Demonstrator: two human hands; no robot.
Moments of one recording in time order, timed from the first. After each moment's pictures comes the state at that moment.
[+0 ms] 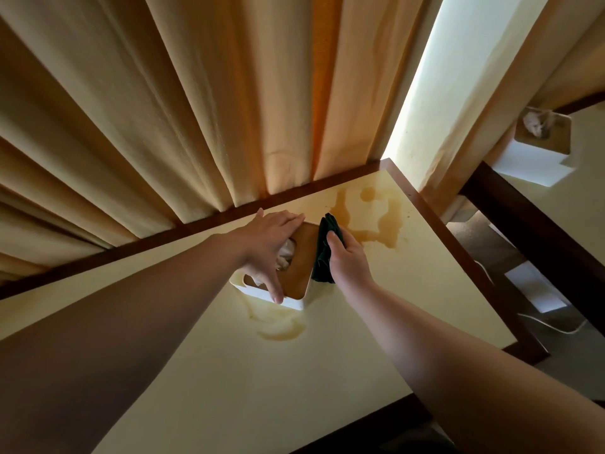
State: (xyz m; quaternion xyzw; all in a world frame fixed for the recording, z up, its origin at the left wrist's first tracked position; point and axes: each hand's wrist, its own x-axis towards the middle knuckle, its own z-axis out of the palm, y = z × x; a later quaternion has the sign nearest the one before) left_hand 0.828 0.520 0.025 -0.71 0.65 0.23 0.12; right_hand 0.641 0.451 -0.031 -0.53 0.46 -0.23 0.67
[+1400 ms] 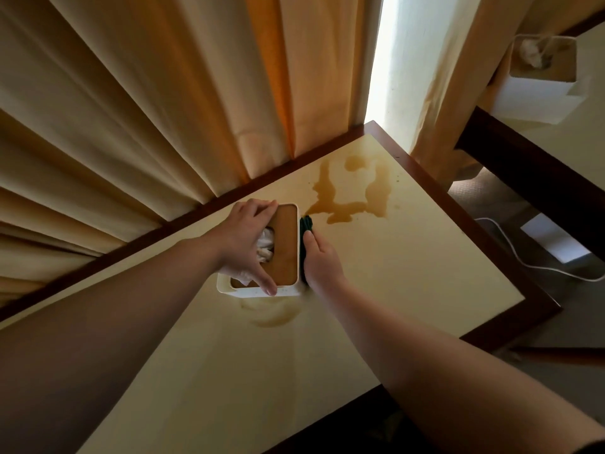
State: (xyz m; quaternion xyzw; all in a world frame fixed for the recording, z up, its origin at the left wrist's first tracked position) left_hand 0.802 0.529 0.030 -0.75 0.60 0.25 0.10; right_hand 0.647 0.483 -0.076 -0.50 0.50 -0.20 0.68
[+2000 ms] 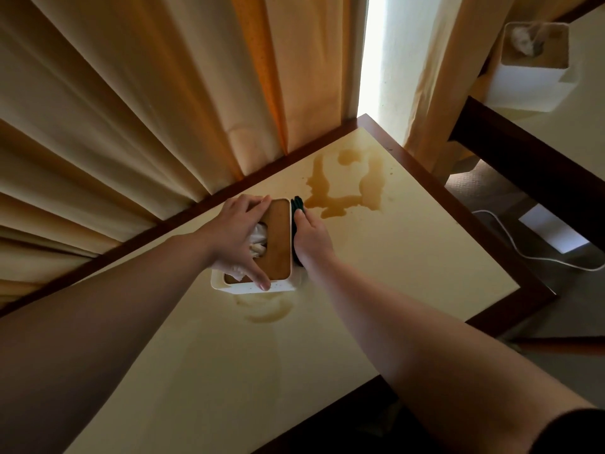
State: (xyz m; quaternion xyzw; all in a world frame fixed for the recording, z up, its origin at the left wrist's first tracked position) left_hand 0.803 0.529 0.028 -0.76 0.59 0.26 0.09; right_hand 0.660 0.463 -0.055 -0.49 0.50 -0.22 0.69
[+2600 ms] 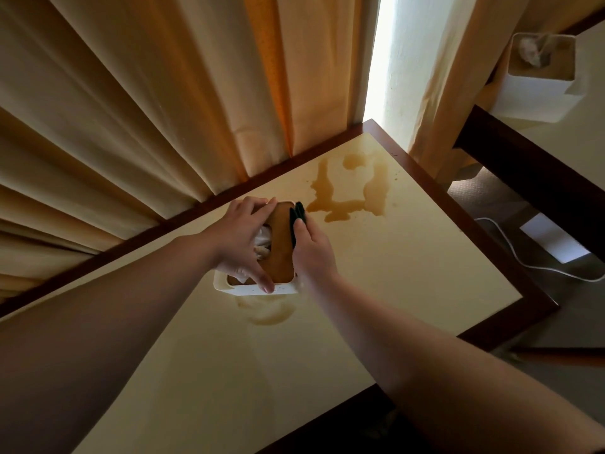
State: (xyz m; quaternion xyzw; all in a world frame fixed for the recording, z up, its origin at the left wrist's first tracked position) left_hand 0.804 0.529 0.027 -0.76 0.59 0.27 0.08; right_hand 0.652 0.483 -0.043 -0.48 0.46 -0.25 0.71
